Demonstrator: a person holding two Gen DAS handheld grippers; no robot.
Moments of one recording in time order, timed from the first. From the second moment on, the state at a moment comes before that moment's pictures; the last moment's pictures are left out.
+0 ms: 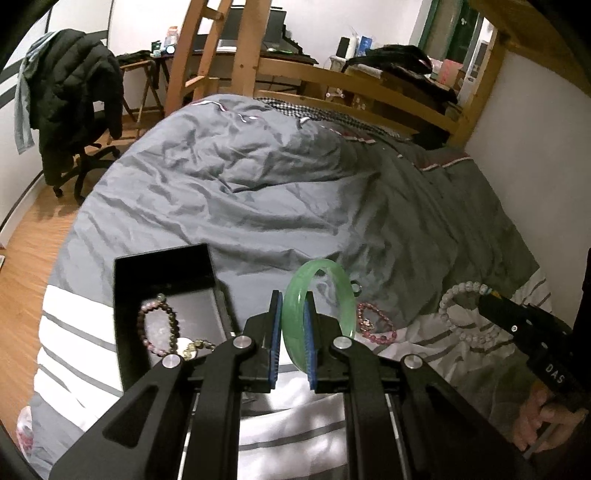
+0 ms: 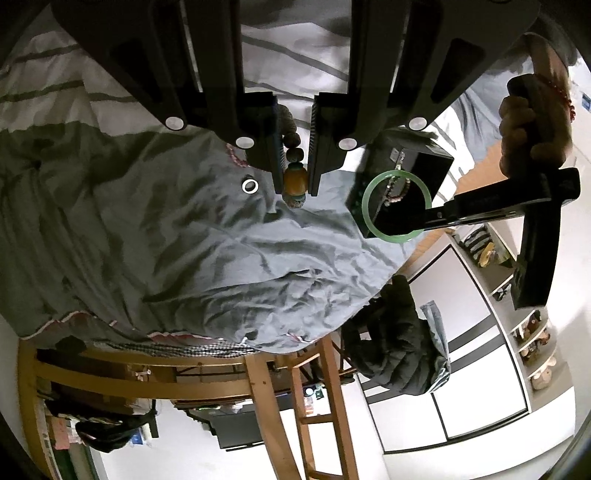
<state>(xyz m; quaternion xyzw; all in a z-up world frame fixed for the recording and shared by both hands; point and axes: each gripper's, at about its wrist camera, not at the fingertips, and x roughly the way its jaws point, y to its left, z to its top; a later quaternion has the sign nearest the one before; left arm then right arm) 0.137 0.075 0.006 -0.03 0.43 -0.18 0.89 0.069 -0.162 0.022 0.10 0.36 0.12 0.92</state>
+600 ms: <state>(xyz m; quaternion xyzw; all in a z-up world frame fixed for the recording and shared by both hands) 0.141 0.140 0.014 -0.05 0.42 -0.12 0.90 0.099 -0.105 0.039 0.08 0.35 0.16 0.92</state>
